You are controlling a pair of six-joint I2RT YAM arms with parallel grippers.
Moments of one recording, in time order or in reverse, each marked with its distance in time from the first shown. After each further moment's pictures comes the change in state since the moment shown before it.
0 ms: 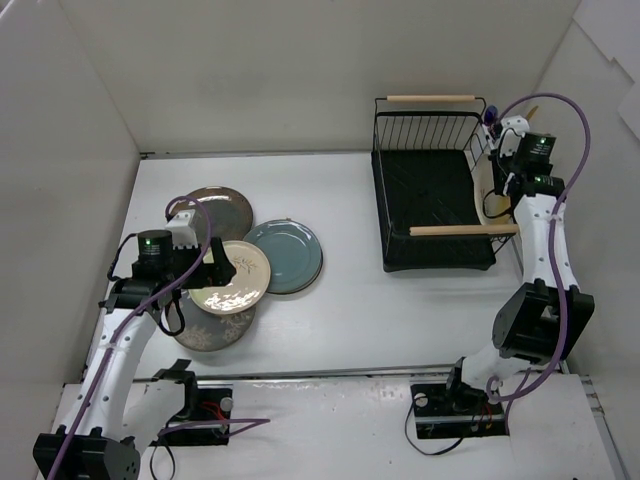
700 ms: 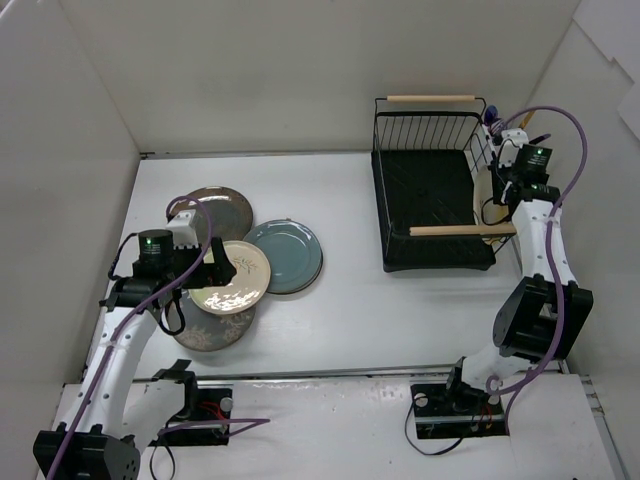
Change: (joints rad) left arm 0.000 0.010 0.000 0.000 0.001 0.000; right arm -0.023 0.009 -0.100 0.061 0.002 0.012
